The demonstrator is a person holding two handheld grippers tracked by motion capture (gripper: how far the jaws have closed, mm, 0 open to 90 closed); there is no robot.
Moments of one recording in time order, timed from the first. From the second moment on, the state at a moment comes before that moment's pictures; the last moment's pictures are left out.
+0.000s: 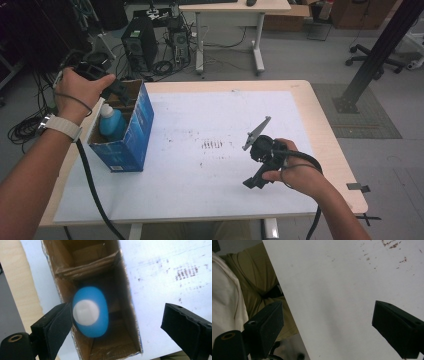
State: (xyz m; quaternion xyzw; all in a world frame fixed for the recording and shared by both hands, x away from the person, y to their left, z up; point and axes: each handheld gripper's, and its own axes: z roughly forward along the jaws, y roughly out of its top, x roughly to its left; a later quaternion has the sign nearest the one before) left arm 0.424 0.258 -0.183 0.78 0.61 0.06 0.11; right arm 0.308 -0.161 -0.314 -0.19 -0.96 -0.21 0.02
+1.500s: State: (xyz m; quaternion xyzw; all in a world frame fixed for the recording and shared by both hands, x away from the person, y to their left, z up) left arm 0.409 0.176 -0.144 0.89 0.42 0.06 0.16; right arm 0.303 -0.162 -0.310 -0.20 -0.96 -0.20 0.01
